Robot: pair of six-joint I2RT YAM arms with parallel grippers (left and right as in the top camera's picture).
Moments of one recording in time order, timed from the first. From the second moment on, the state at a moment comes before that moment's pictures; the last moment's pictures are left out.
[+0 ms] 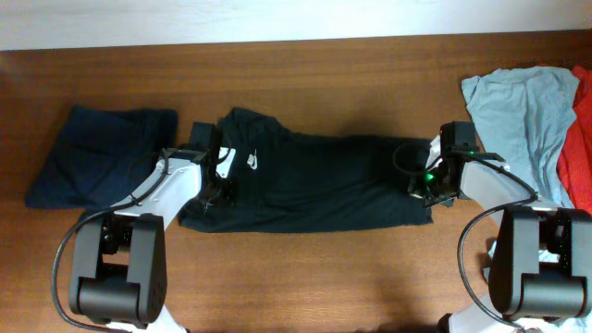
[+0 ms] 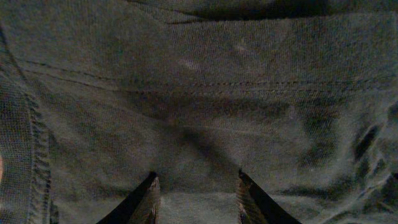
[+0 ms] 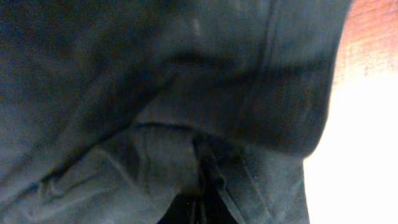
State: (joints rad) left arm -0.17 1.83 1.07 -0.66 0.05 0.02; right arm -0.10 1.77 0.95 -0.53 -0.23 0.27
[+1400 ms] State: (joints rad) left arm -0.16 1.83 1.07 -0.67 0.05 -0.02; right arm 0.50 1.80 1.09 -0.52 -0.43 -0.03
